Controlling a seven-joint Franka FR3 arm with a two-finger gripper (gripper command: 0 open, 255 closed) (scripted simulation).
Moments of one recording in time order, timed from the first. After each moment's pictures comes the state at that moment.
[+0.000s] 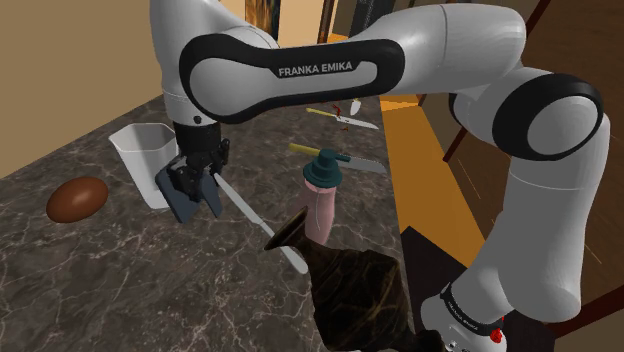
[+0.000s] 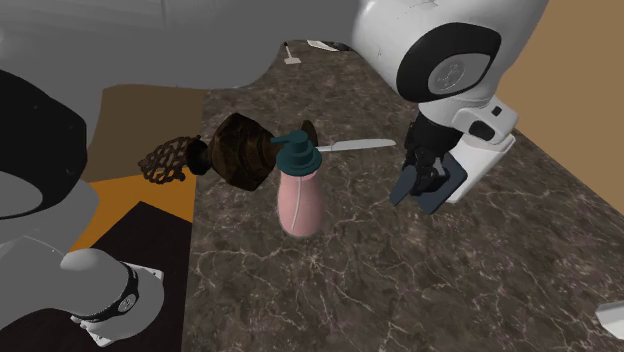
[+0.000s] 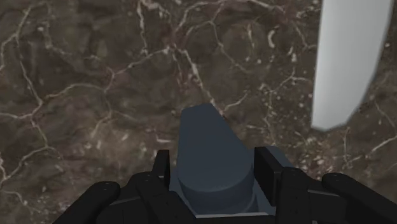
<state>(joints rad) 0.31 0.43 0.41 -1.42 -0.14 1.81 0.30</state>
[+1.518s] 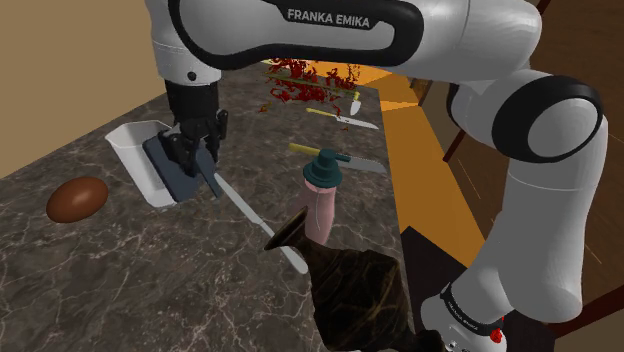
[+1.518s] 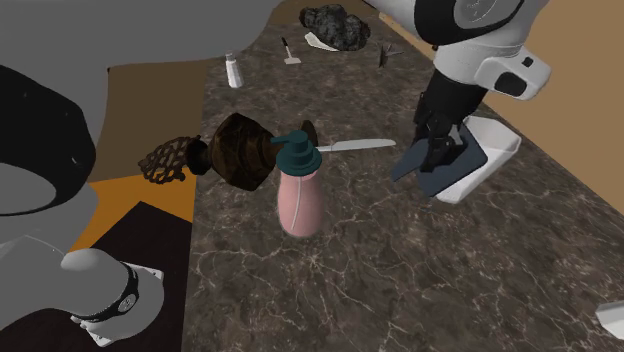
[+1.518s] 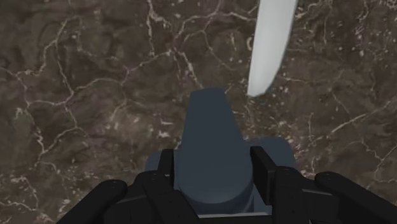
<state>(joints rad) 0.33 0.44 0.41 -1.24 -0.14 1.64 0.30</state>
